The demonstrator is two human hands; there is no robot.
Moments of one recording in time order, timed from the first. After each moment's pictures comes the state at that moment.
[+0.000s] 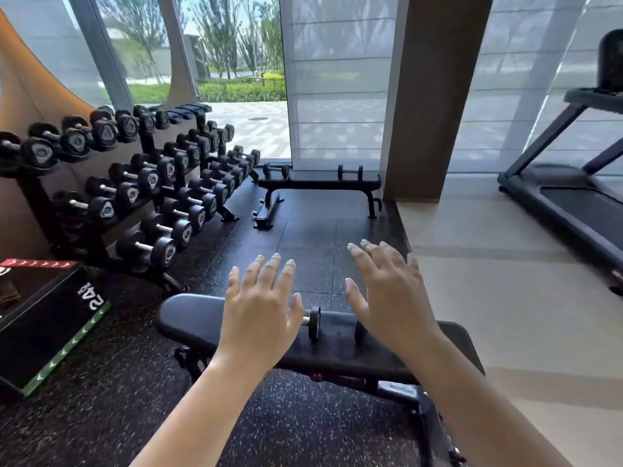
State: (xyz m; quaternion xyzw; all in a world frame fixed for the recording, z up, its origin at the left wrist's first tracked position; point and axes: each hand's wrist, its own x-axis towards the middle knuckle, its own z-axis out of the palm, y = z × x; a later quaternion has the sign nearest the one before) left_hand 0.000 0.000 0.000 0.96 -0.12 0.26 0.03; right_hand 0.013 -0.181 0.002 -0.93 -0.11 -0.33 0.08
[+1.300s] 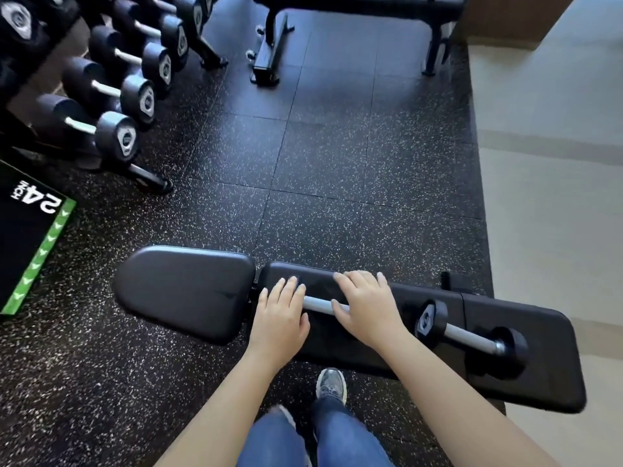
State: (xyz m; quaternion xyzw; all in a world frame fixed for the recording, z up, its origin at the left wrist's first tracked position) left_hand 0.403 0.109 -0.306 0.99 -0.11 -0.06 0.11; right_hand 0.431 -0.061 -0.294 -0.98 -0.15 0.01 0.11
